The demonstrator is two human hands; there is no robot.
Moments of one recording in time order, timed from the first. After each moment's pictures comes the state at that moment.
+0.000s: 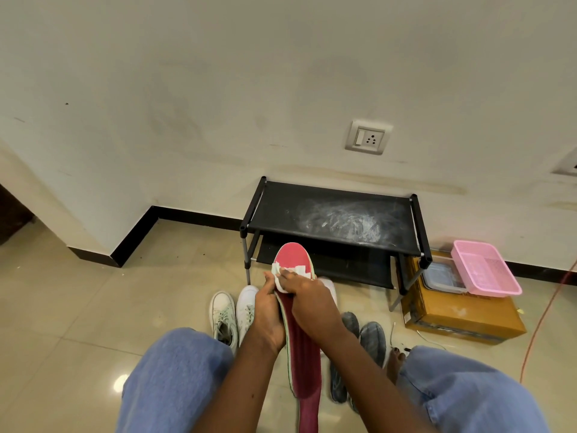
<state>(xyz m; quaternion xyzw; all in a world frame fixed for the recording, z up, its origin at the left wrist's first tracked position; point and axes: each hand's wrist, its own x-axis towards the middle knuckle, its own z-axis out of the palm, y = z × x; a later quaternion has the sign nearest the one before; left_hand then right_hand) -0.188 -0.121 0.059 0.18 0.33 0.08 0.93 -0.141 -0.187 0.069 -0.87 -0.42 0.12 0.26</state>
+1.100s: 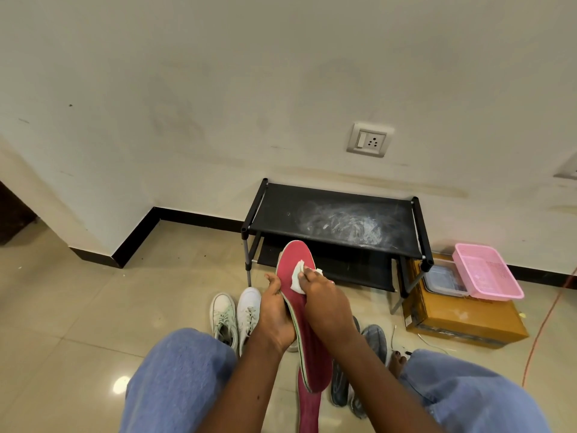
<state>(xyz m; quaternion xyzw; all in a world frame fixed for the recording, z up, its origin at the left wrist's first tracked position) -0.185 -0.126 0.063 0.19 0.32 0.07 0.93 -0.132 -0.194 0.064 -0.91 -0.37 0.10 0.14</state>
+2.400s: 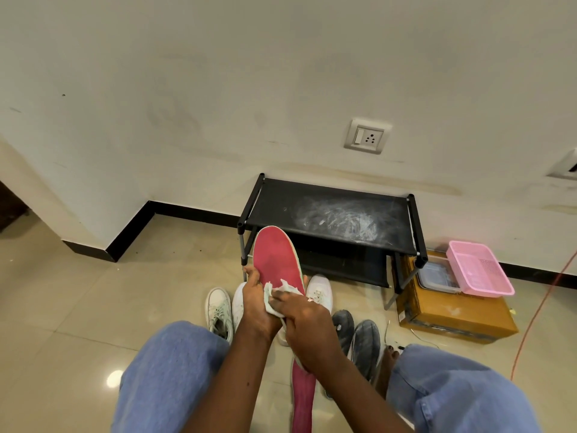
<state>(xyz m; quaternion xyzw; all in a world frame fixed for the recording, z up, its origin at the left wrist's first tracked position) -0.183 -0.107 0.050 0.17 0.35 0.12 0.91 -0.172 -0.205 0.045 -0.82 -0.48 -0.08 0.31</state>
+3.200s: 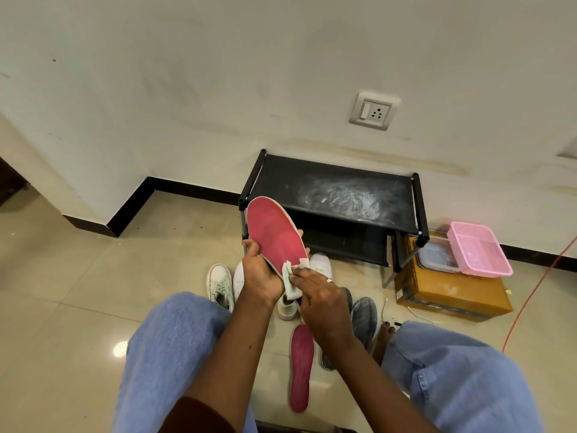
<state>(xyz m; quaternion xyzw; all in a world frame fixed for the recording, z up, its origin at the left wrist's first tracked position) -0.176 -0.102 0.040 0.11 0.27 0.15 0.95 -0.170 -0.223 0.030 -0.83 -0.42 -0.12 0.34</state>
